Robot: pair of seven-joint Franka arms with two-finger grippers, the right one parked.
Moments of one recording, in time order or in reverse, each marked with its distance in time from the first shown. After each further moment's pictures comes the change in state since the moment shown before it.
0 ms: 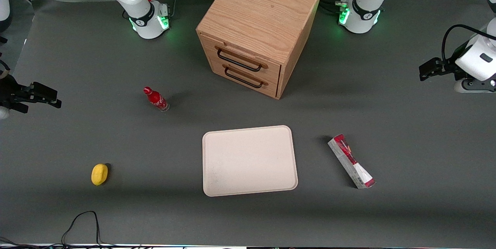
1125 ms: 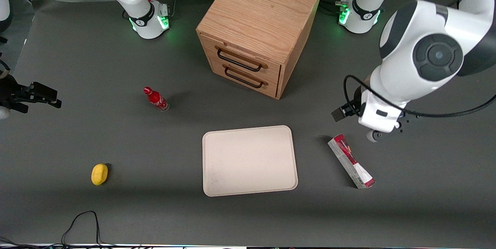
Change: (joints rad) arm -0.194 0.481 -0.162 0.561 -0.078 -0.106 -0.825
